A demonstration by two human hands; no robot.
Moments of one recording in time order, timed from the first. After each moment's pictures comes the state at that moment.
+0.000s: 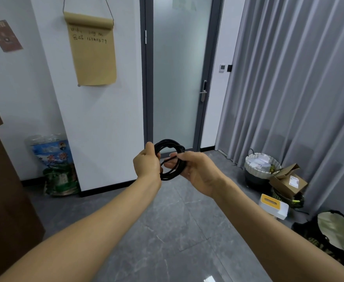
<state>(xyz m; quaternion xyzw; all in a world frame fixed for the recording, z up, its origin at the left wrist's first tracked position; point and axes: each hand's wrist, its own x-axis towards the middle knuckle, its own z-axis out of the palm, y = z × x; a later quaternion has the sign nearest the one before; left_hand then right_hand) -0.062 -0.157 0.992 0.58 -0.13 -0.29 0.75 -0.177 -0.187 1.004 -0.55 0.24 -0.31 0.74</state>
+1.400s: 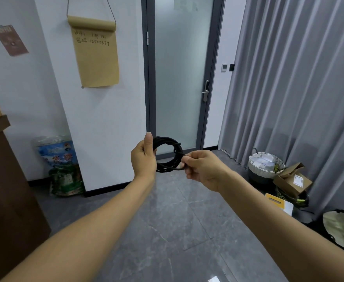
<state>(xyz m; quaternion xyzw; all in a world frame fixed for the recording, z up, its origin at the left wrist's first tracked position) -0.040 -0.156 0.977 0.57 -0.31 -0.09 0.75 -0.183 -0.185 1.012 -0.63 0.35 -0.28 0.64</state>
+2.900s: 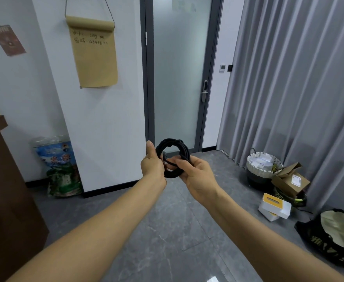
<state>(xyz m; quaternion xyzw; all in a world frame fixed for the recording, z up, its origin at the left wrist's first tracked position) -0.067 -0.161 0.982 0.55 -0.09 -0.33 0.76 -0.170 -0.170 0.981 -0.50 0.22 -0.42 0.73</state>
